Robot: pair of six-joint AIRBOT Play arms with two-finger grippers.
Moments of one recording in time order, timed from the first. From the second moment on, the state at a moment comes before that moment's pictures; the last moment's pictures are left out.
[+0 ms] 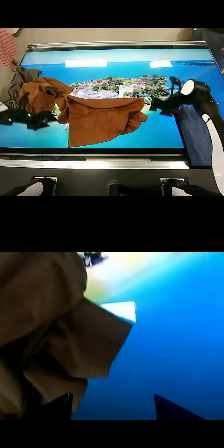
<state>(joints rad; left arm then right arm) 0.30 -1.20 0.91 1.04 -1.33 -1.39 0.00 -1.38 1.22 -1.25 1.26 1.69</state>
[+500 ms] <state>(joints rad) 0.15 -1.20 0.61 0.92 -1.21 -1.33 0.07 -1.41 1.05 -1.08 1.16 1.61</state>
